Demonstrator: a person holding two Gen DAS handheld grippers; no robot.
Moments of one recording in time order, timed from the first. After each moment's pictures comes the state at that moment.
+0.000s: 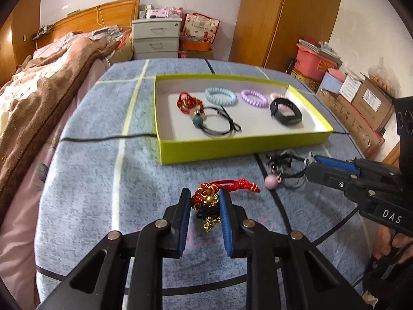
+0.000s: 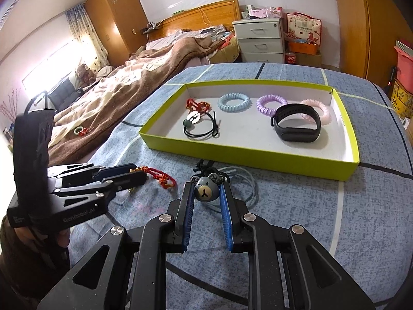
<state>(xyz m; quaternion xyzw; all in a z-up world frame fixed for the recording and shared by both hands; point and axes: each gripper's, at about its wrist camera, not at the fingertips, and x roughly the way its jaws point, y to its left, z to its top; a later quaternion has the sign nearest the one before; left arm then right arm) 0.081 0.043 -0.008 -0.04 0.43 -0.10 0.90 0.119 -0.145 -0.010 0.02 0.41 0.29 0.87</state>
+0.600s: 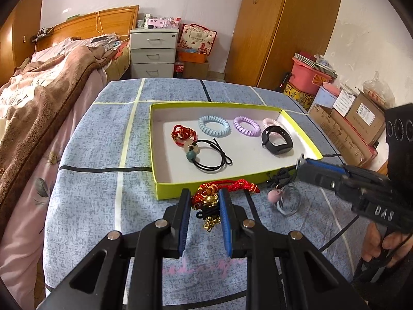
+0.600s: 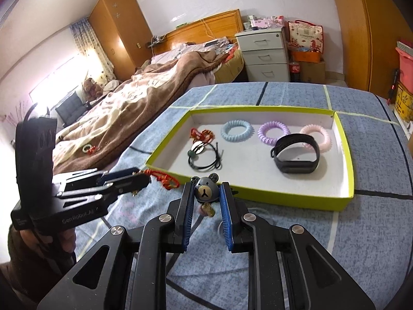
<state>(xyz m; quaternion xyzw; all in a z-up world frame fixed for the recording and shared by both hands) 0.097 0.045 0.018 -0.06 0.40 -0.11 0.91 0.143 -0.154 0.015 0.05 0.39 0.30 0.87</state>
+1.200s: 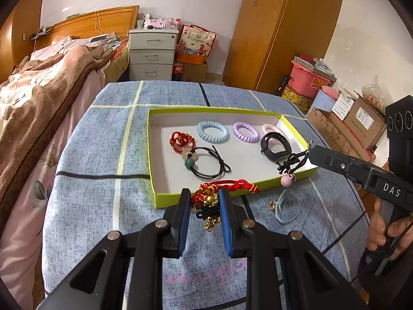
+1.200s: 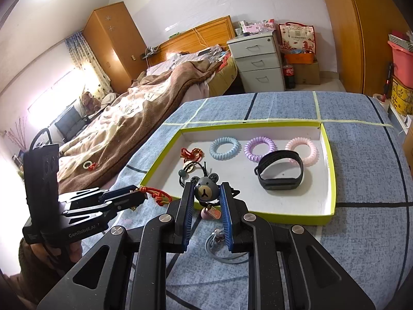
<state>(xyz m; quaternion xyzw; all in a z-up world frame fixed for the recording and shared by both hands) 0.107 0.046 0.023 -0.07 0.40 -0.11 0.91 0.154 -0.171 0.030 0.08 0.37 0.30 0.88</state>
